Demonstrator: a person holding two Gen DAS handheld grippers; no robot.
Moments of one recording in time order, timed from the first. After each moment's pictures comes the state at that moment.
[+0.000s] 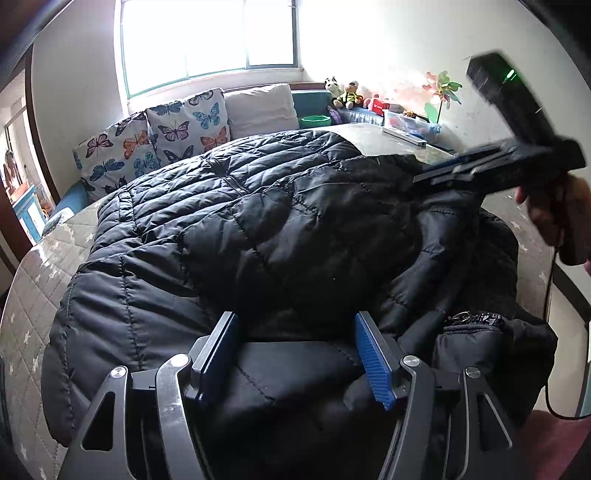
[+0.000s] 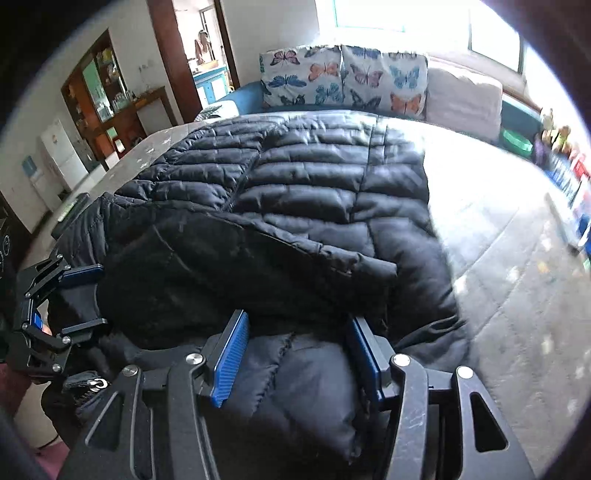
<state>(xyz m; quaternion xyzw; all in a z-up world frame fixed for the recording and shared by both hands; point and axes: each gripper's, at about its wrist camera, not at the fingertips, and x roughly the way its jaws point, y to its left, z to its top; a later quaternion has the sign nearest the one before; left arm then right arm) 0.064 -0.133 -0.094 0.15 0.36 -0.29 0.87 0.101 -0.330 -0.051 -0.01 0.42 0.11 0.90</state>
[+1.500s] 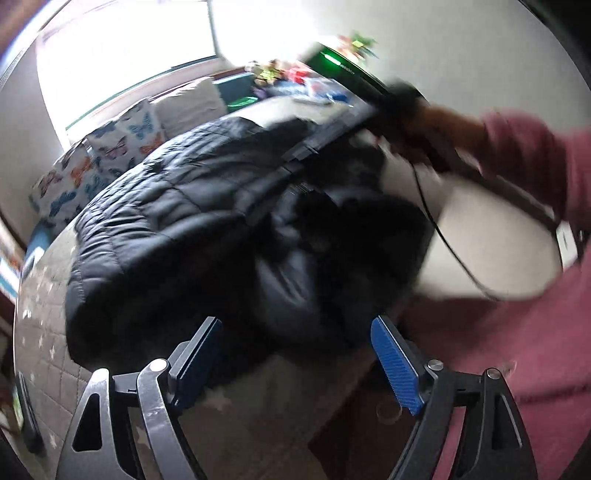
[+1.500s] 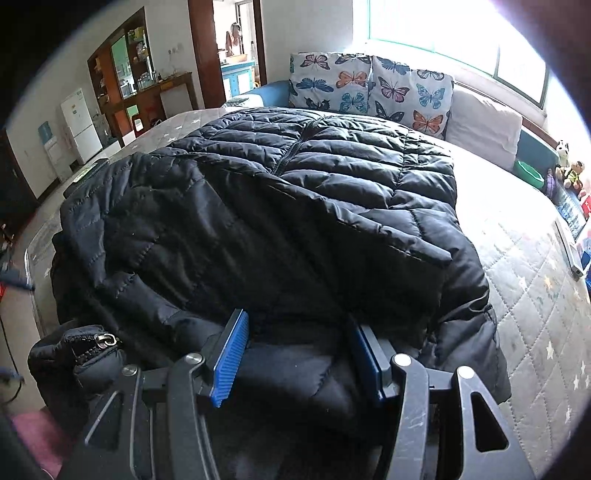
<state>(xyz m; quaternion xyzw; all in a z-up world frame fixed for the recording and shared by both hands) -0.082 -0.102 -0.068 0.26 0.37 -0.39 0.80 0.078 -0.313 -0.080 -0.04 0.42 0.14 0.89</state>
